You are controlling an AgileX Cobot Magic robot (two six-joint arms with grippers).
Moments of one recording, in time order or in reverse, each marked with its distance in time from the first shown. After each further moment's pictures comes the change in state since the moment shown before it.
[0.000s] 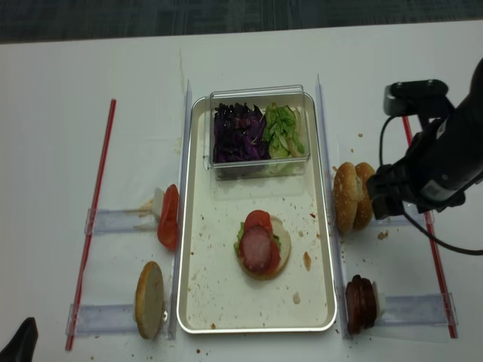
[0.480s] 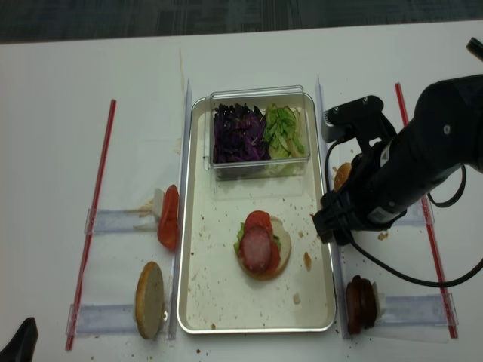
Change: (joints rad) left arm 0.000 0.000 0.000 0.000 0.000 0.000; right arm 0.319 0.004 0.000 0.084 -0.089 -0.005
